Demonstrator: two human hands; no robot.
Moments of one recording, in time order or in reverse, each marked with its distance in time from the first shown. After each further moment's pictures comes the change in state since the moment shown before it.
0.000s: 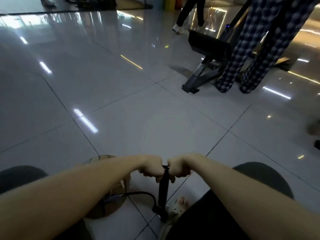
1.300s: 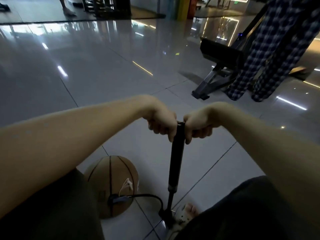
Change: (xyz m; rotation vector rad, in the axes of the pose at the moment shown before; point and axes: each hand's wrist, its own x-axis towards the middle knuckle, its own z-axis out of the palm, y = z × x) left_hand -0.089 0.020 -0.135 -0.106 0.035 0.085; right_hand -0.111 -0.017 -0.119 0.176 0.101 -0.093
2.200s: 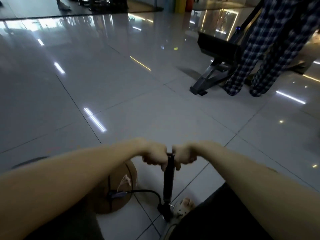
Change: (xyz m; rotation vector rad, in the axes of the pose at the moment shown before) left_hand 0.045 -0.036 0.095 0.041 0.011 -0.058; right_hand 0.058 0.020 0.086 -0.206 0.032 0.008
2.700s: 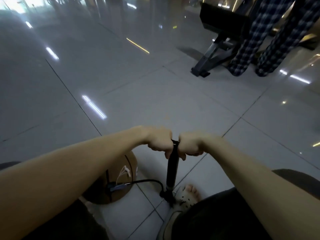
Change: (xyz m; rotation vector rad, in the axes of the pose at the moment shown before) left_hand 0.035 -0.001 -0.002 0.015 0.059 0.105; right_hand 0.019 0.026 0.014 0.141 0.072 0.018
